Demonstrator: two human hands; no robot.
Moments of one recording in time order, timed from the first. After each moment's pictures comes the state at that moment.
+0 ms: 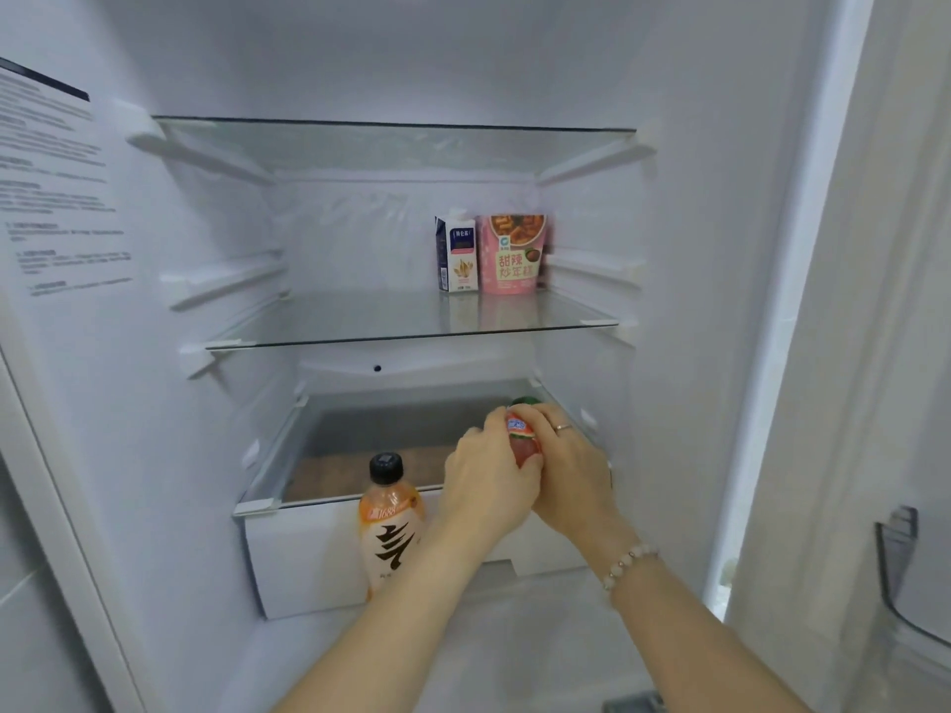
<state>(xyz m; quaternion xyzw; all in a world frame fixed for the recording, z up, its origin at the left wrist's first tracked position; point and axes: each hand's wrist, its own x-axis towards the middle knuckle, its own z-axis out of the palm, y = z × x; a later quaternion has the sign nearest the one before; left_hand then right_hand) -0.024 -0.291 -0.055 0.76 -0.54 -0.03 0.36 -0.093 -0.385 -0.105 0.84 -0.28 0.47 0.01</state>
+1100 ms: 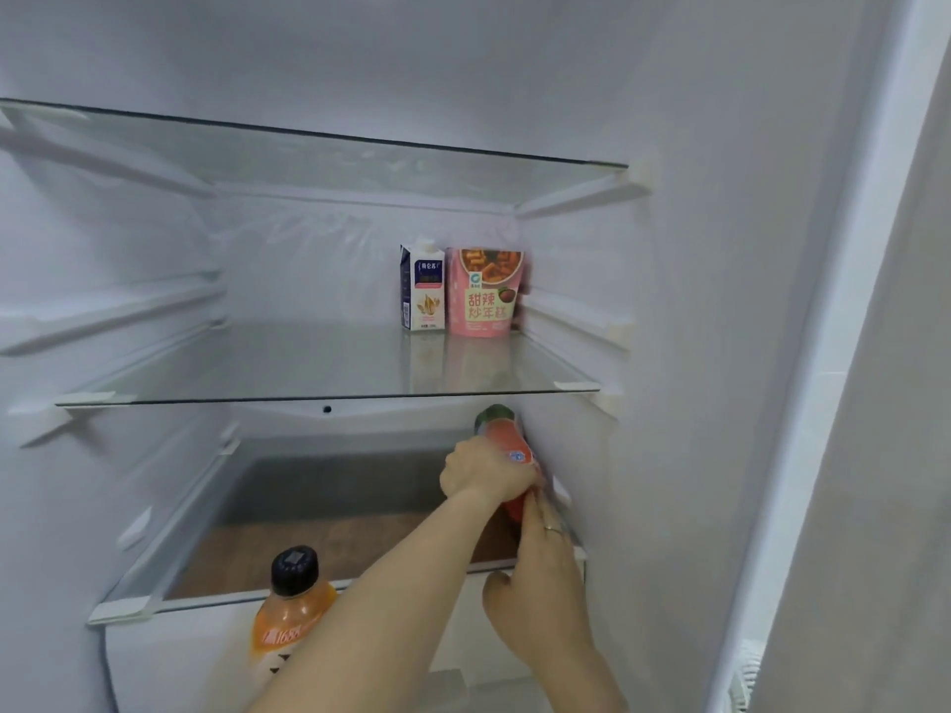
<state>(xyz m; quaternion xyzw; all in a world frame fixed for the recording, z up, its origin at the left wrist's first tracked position) 0.002 -0.455 -0.056 0.84 -0.43 -0.13 0.31 -0.092 -0.408 -0.116 0.80 -0.42 0.36 -0.22</state>
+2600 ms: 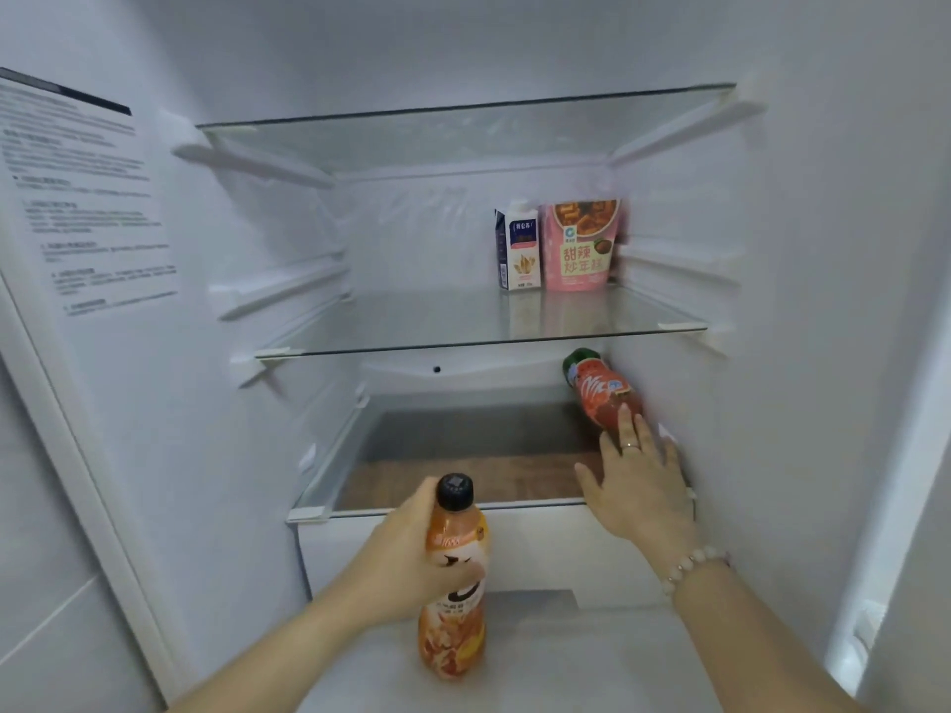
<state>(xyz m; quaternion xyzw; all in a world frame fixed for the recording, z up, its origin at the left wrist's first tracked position) 0.081 -0.241 -0.106 0.74 -0.57 -0.10 0.34 -0.078 -0.435 -0.105 0.87 -0.47 0.14 0.02</state>
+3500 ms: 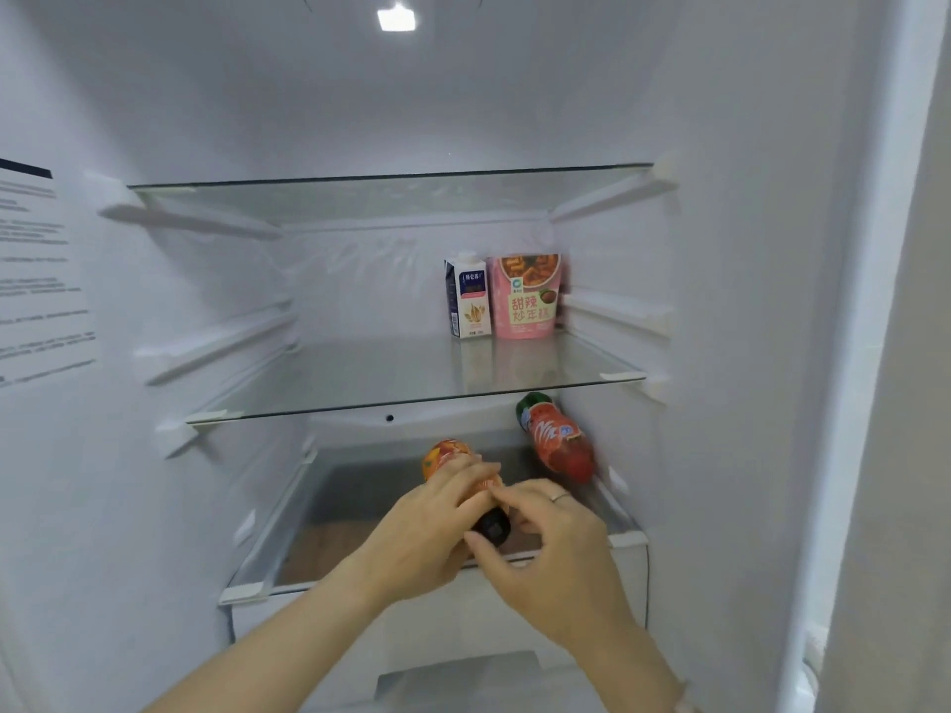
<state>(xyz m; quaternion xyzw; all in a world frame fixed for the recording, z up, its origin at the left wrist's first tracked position) 0.088 -0.330 -0.083 0.52 -0.78 0.29 0.18 -0.077 -0.364 -0.088 0.81 -0.21 0.53 -0.14</state>
